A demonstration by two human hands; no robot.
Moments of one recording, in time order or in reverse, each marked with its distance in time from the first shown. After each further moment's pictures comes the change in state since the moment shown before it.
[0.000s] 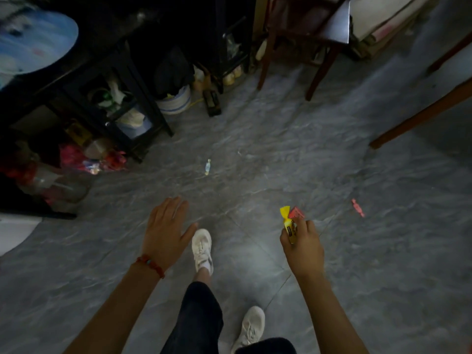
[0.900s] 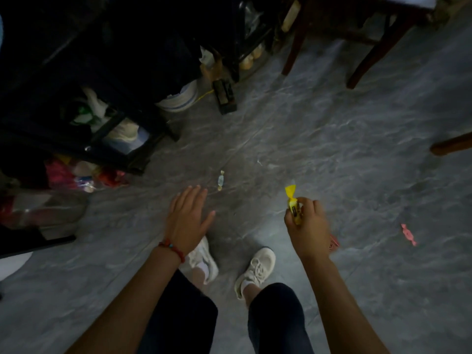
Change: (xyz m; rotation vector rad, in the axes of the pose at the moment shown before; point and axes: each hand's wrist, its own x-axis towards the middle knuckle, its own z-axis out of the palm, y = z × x) left_hand 0.269 -0.080 0.082 -0.019 -0.031 0.026; right_hand 0.254 -0.050 0.150 0.067 -0.038 -0.015
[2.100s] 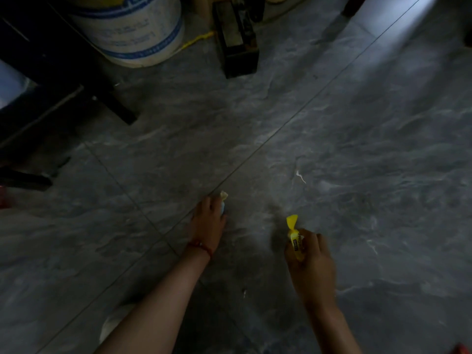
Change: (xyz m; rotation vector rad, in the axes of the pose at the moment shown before) left_hand 0.224 -0.190 0.481 -0.174 -0.024 -0.180; right_hand 0.125 0.206 0.441 0.076 -0.035 -0.008
